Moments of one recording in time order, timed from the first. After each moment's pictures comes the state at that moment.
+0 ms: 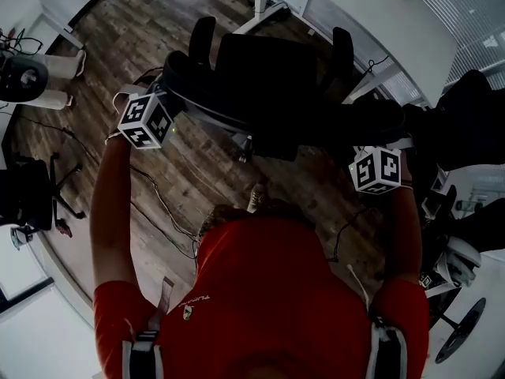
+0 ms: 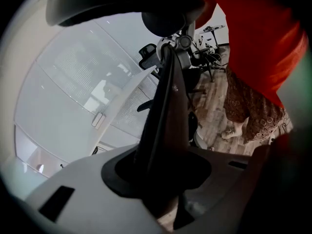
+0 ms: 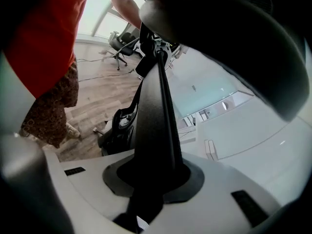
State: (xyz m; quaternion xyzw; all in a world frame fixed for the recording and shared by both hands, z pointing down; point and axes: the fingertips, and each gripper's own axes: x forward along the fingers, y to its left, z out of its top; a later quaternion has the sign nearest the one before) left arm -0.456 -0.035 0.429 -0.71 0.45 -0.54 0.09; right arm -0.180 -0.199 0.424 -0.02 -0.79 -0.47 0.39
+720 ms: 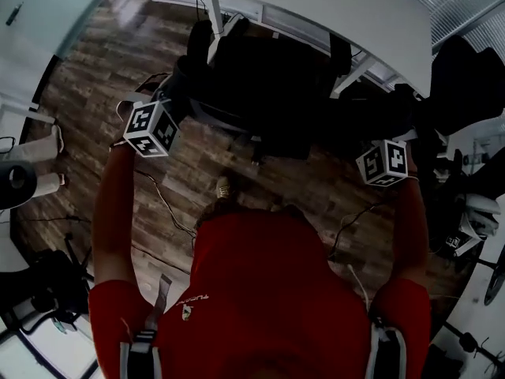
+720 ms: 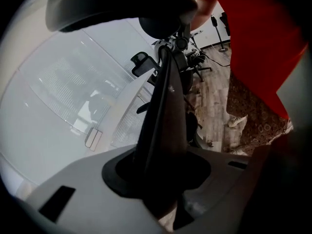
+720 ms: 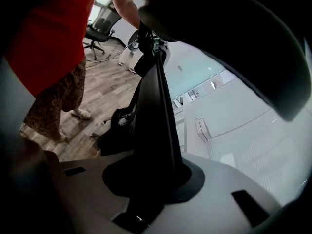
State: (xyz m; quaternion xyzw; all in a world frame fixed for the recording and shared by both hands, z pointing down) left arm -0.550 -0.196 0.432 -0.76 0.35 -0.52 0.18; right arm -0.245 -0.289 0.429 0.08 -0.79 -0.42 0.44
